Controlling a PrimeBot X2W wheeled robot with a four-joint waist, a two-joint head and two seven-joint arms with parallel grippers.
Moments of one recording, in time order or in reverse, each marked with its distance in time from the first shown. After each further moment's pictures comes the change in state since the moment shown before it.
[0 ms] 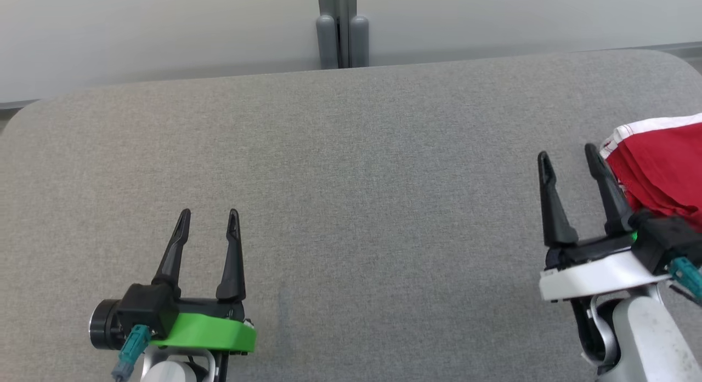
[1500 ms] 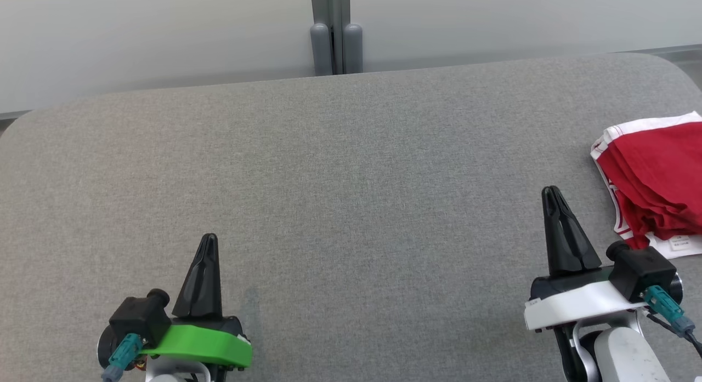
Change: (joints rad) left arm 0.022 -0.002 0.017 0.090 -0.106 -0.048 0.000; right arm 0.089 0.091 -0.024 0.020 -0.066 0.000 0.002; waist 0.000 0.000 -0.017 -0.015
